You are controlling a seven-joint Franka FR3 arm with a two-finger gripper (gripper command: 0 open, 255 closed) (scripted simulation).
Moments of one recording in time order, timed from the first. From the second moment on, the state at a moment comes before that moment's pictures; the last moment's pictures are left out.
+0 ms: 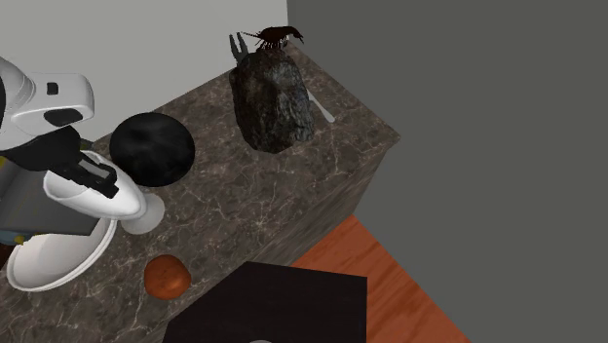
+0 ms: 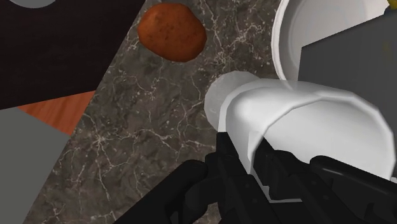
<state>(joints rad) 0.26 -0.47 0.38 -2.30 0.24 1.80 0.73</state>
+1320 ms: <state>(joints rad) 0.27 -0.41 0.42 -2.48 0.26 2.04 0.72</state>
